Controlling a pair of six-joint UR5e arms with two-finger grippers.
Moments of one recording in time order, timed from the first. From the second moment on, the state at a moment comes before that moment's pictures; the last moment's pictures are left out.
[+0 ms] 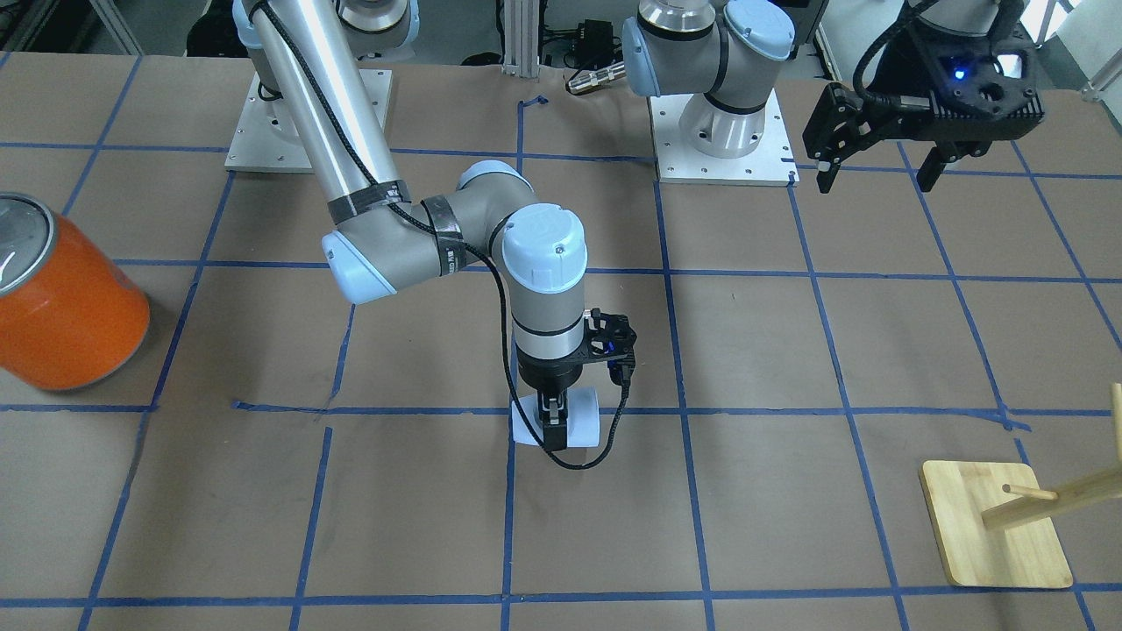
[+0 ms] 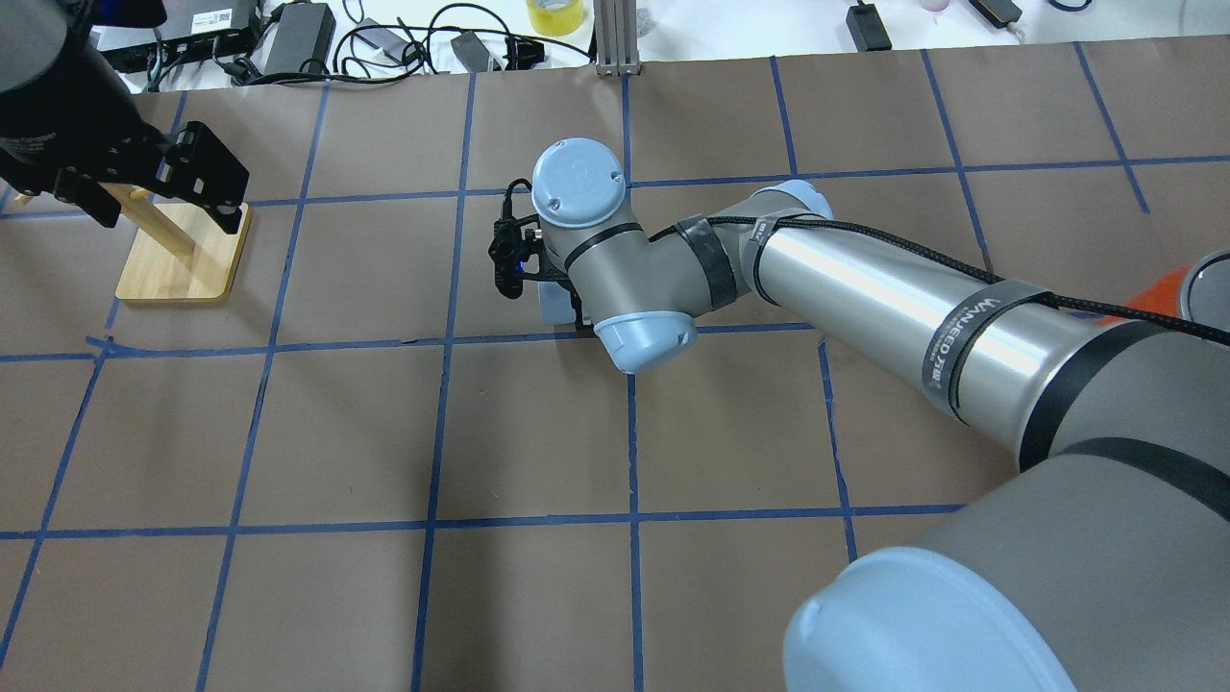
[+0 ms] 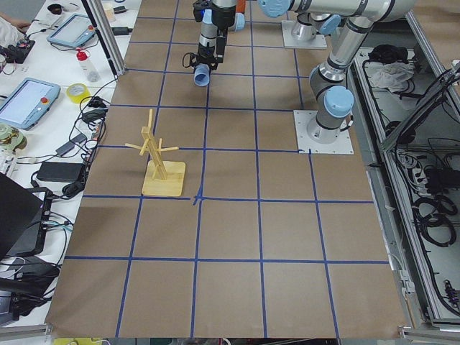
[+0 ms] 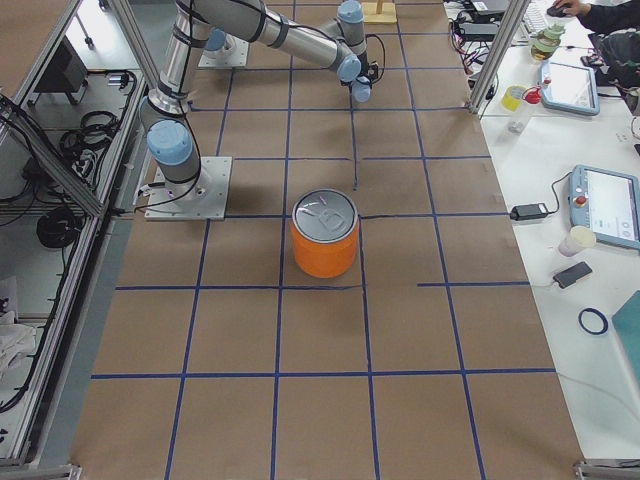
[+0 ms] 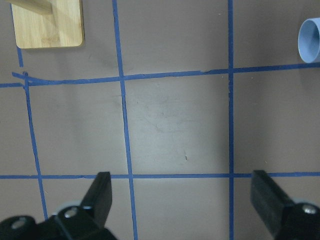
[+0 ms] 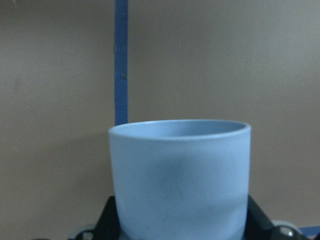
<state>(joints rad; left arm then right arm) -1.43 -1.47 -1.55 -1.61 1.67 0.19 2.02 -0.98 1.61 -2.43 -1.60 -1.16</state>
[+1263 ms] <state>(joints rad) -1.40 -1.50 -1.57 -1.58 1.40 0.19 1.84 -1.35 1.62 -2.18 -1.58 -0.94</state>
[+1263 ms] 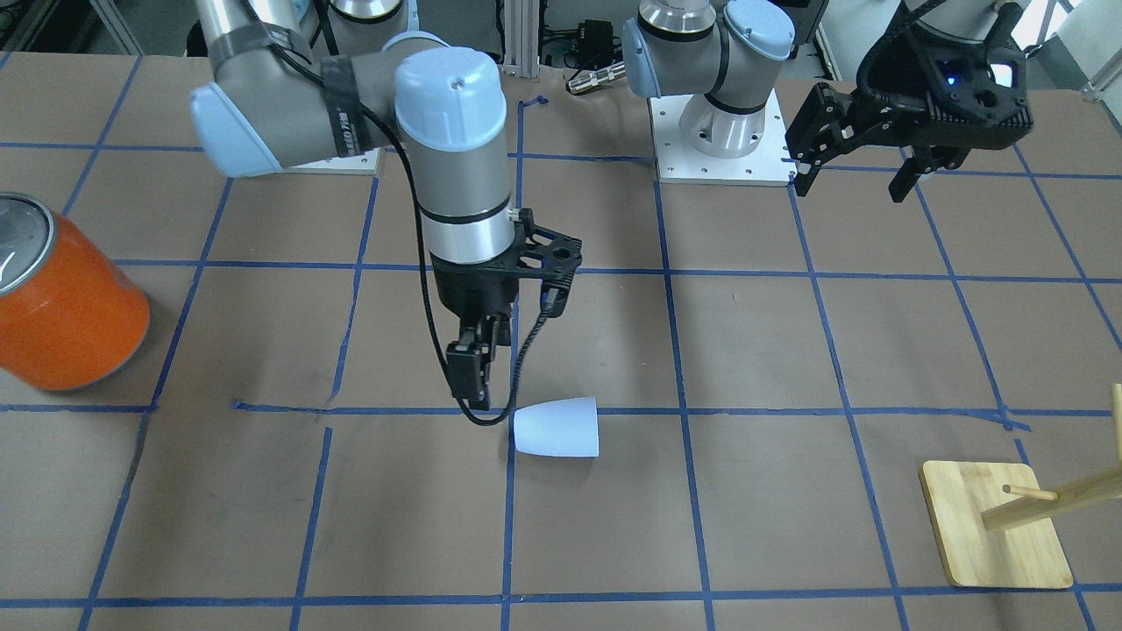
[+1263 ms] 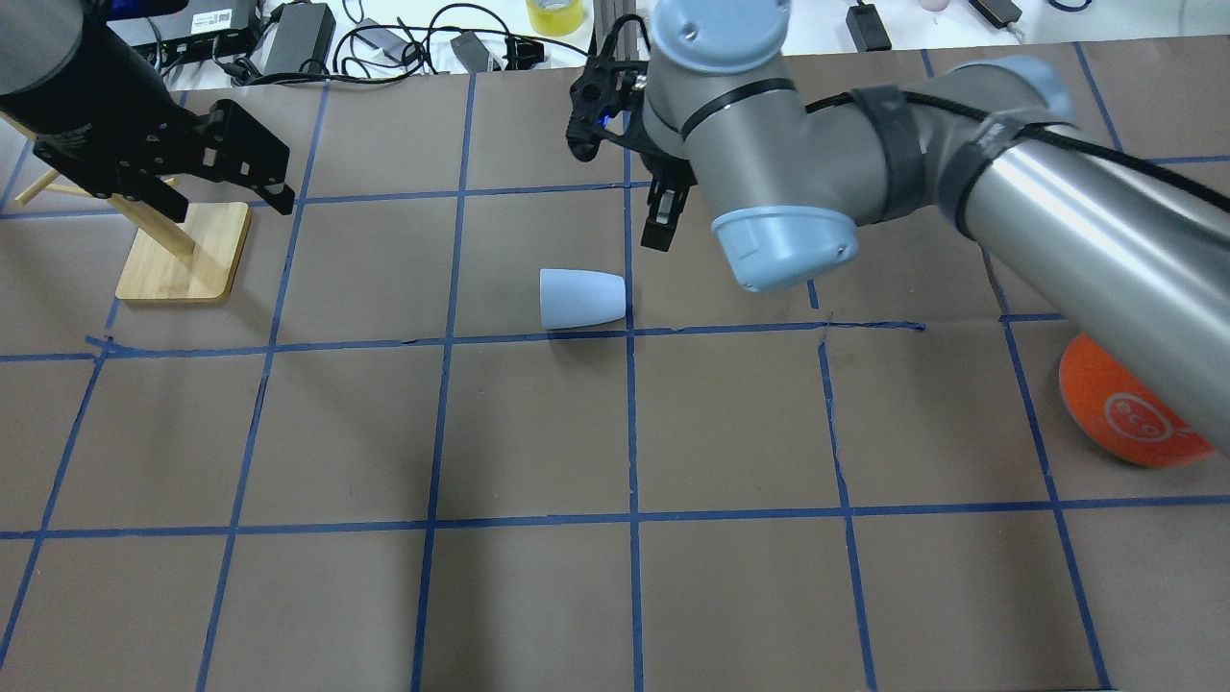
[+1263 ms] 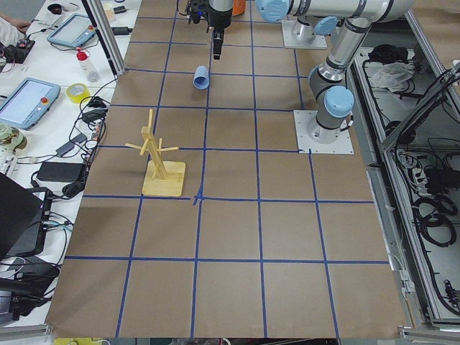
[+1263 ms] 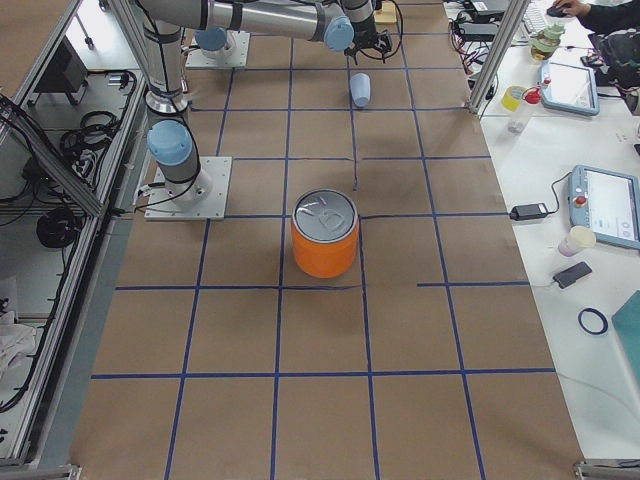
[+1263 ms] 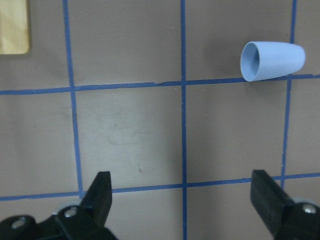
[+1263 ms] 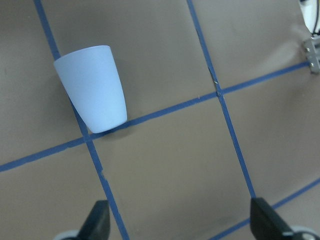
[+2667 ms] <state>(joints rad) -1.45 -1.93 -1.82 -1.01 0.87 0.03 1.49 -1.72 1.58 -1.60 -1.57 -0.11</state>
